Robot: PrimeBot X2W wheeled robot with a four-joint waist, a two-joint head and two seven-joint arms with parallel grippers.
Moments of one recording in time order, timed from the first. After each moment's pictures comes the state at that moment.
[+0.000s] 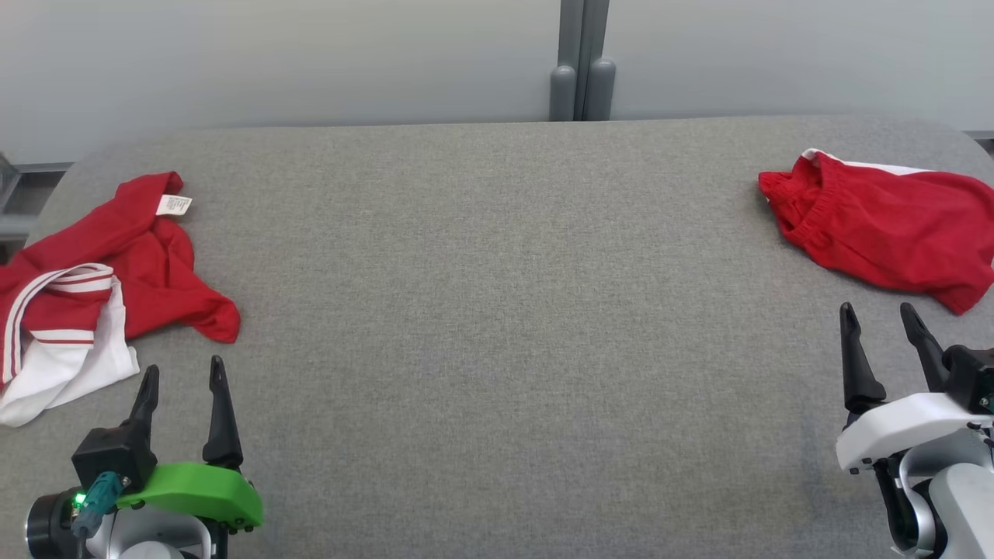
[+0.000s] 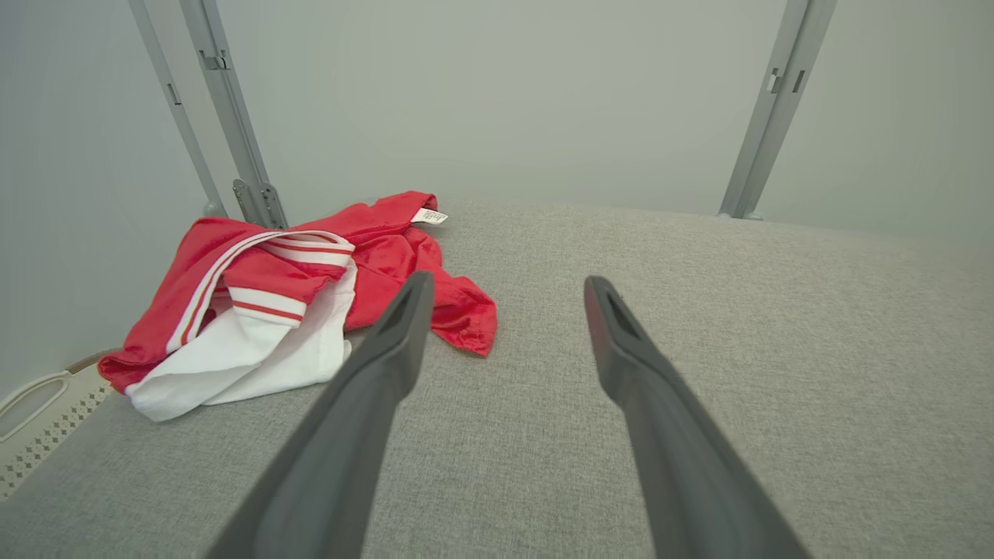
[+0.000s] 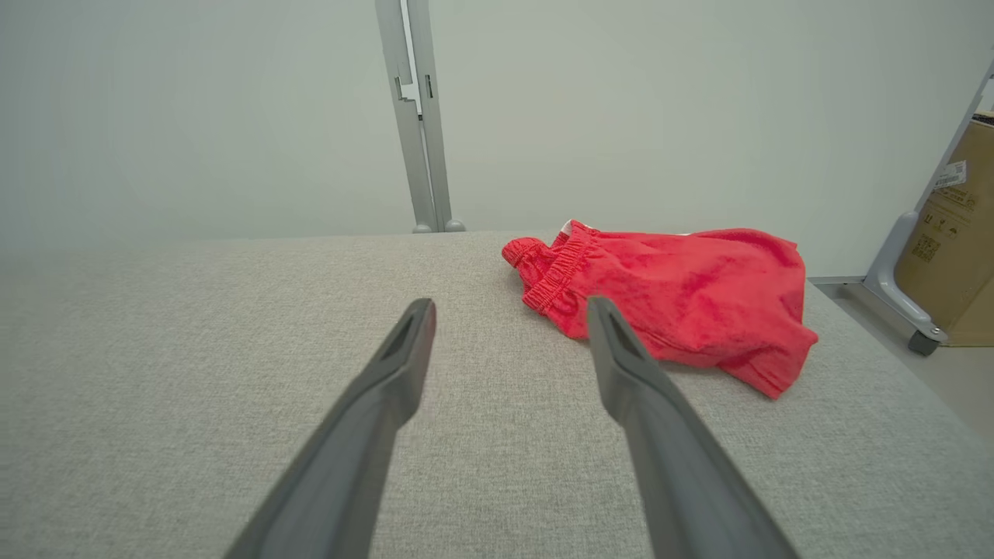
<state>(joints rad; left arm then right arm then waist) -0.04 0.12 -0.08 0.23 -0.31 0.10 -0.25 -0.03 -0.32 0.20 0.25 0.40 -0.13 -0.26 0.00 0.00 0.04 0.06</state>
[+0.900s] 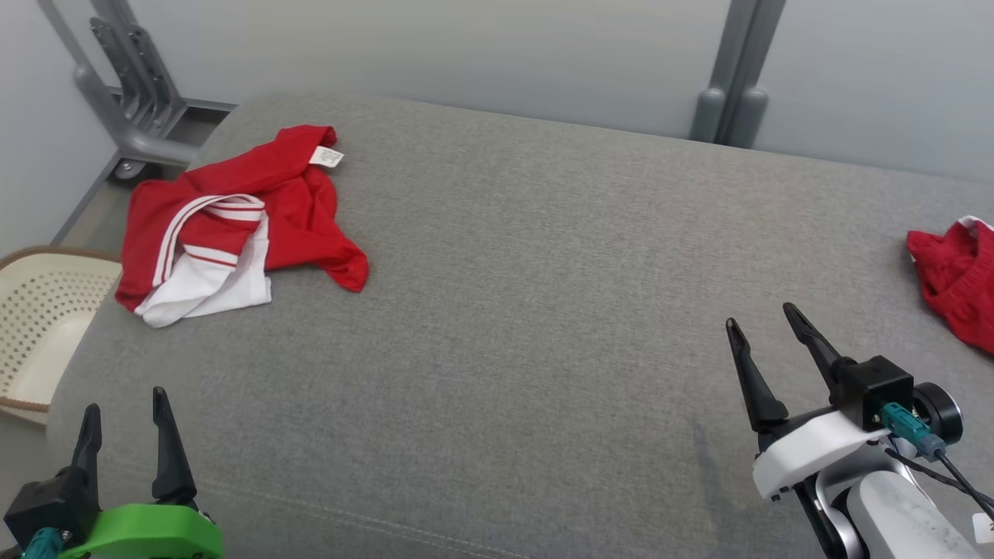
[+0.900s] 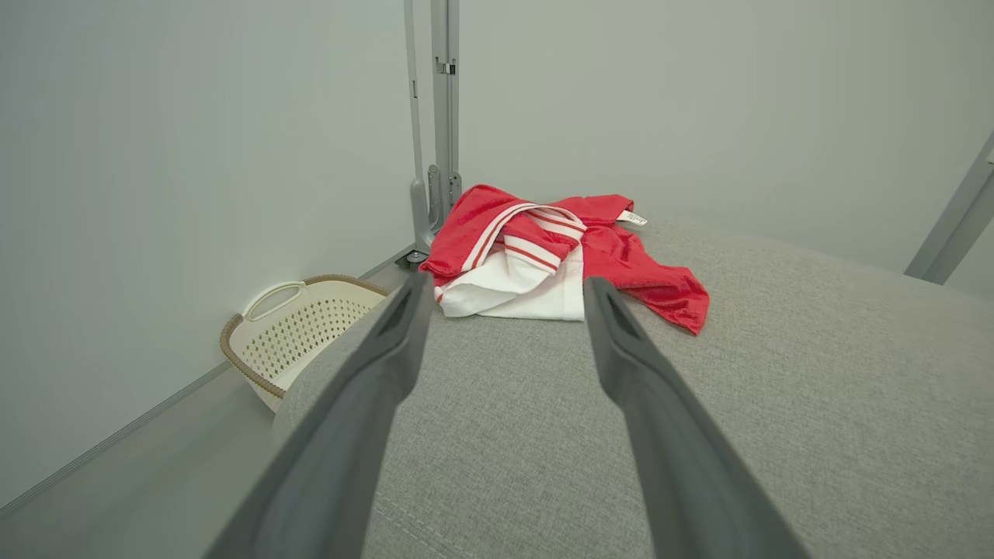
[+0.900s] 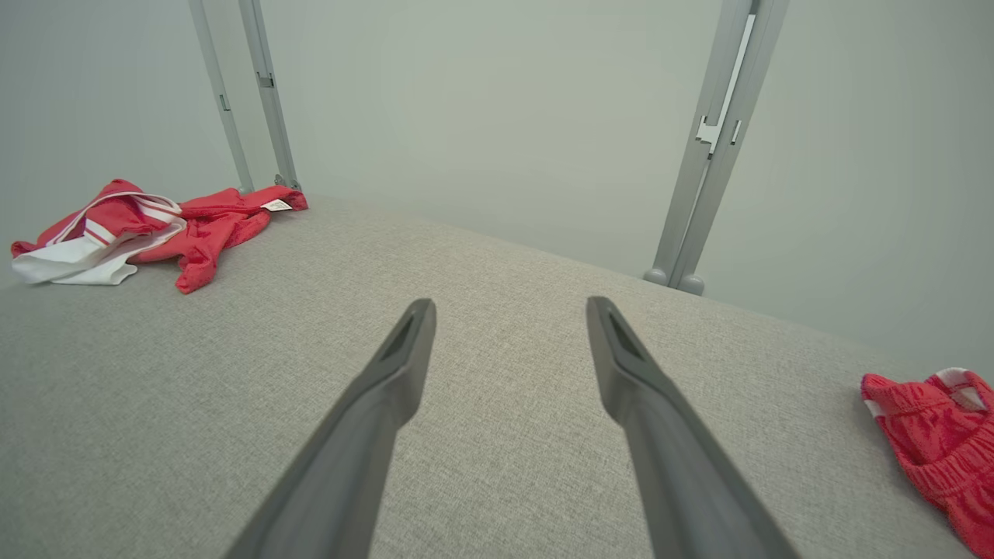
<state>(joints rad) 0.07 0.10 0.05 0.13 -0.31 0.10 -0.25 -0.04 -0.25 0.33 0.17 0.23 -0.05 -0.26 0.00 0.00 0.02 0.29</state>
